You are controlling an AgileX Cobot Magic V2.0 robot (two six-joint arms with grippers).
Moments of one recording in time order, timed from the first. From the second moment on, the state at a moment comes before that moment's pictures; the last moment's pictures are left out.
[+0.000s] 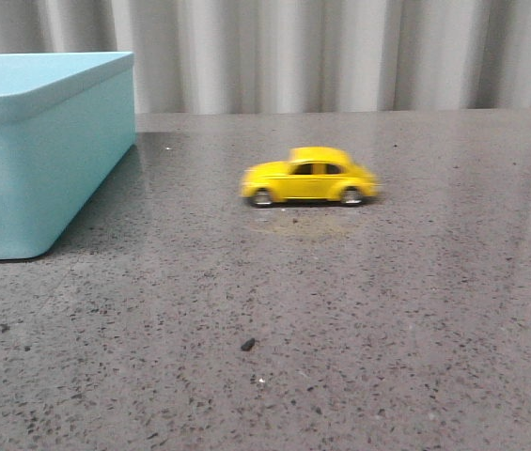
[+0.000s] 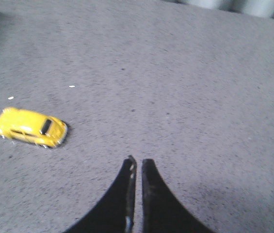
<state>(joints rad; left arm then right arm) -0.26 0.42 -0.32 -0.32 0.29 0.19 0.09 0.95 -1.24 0.06 0.98 -0.12</state>
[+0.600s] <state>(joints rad) -0.26 0.52 -0.58 -0.32 0.49 0.33 0.19 0.67 -1.11 0.06 0.91 -0.26</state>
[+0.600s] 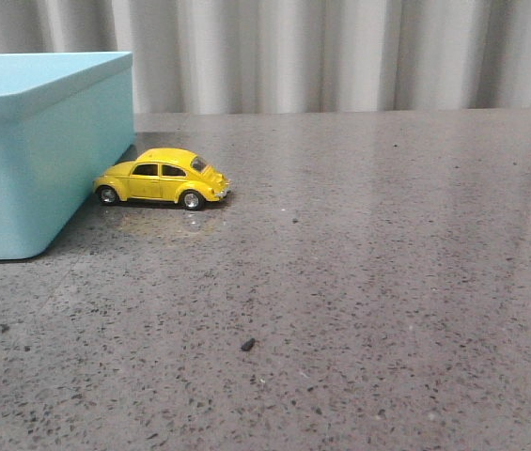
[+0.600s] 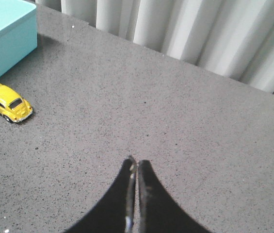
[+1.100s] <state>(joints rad) -0.50 1.02 -1.08 -0.24 0.66 0.72 0.19 0.66 -1.11 0.06 0.90 -0.26</state>
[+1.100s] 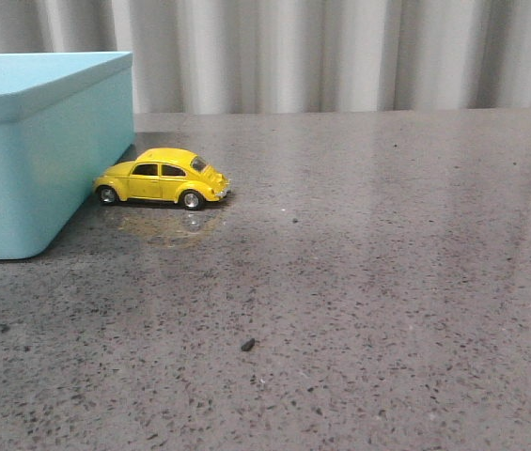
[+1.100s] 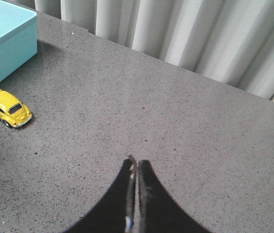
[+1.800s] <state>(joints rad) -0.66 1.54 -1.43 0.07 0.86 0.80 0.19 0.66 -1.06 0.06 0.88 -0.26</state>
